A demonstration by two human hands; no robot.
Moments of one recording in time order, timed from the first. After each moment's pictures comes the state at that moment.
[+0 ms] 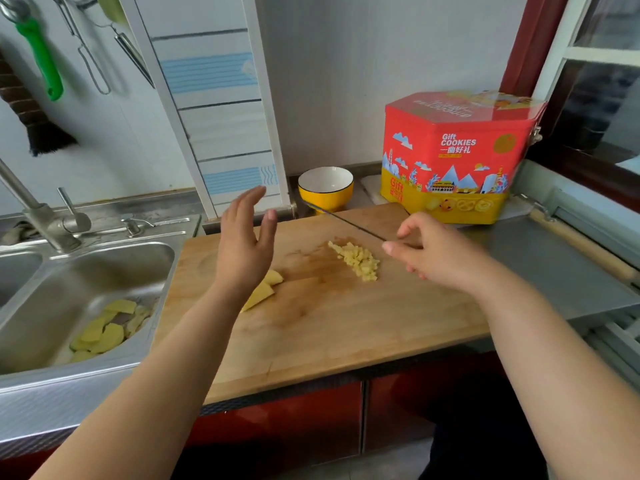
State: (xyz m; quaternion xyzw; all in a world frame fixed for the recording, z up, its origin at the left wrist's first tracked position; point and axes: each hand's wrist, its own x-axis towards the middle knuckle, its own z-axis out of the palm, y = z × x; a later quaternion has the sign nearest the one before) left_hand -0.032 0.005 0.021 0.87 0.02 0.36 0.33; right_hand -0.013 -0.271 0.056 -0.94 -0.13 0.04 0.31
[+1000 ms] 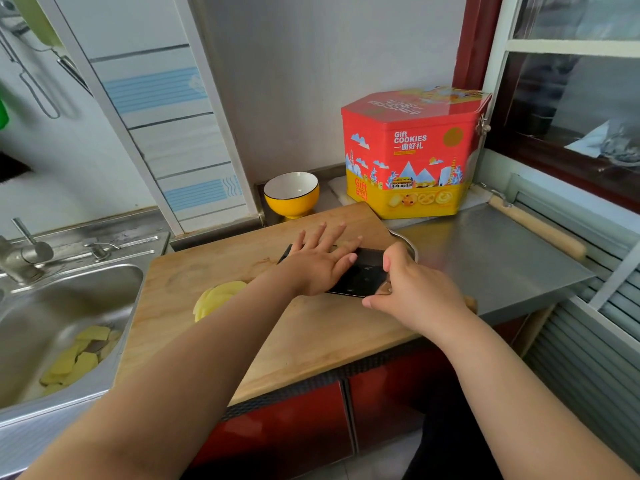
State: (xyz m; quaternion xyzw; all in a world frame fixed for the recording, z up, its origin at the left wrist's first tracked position) left_hand 0.031 -0.104 -0.005 0.98 -0.17 -0.07 -0.02; right_hand -0.049 -0.291 0.020 -0.98 -0.13 -0.04 0.17
